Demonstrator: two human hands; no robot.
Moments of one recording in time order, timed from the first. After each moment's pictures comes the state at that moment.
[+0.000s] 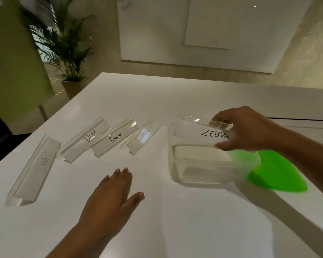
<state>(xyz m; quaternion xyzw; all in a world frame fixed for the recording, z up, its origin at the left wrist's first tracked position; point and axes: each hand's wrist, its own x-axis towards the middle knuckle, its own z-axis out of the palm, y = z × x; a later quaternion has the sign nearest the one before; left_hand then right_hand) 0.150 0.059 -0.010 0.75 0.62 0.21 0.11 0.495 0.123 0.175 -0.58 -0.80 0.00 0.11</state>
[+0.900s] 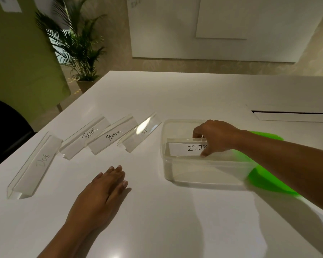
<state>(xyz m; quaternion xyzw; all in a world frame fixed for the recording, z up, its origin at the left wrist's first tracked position) 0.134 0.065 -0.012 0.73 0.63 0.24 0.13 0.485 0.203 0.093 -0.53 -0.85 0.00 -0.04</state>
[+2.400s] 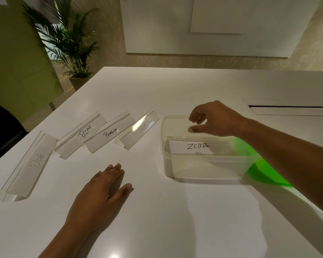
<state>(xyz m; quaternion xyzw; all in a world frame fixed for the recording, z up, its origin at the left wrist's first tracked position) 0.136 0.060 -0.004 0.72 0.64 0.22 0.13 0.473 0.191 0.126 -0.54 -0.82 0.10 0.18</state>
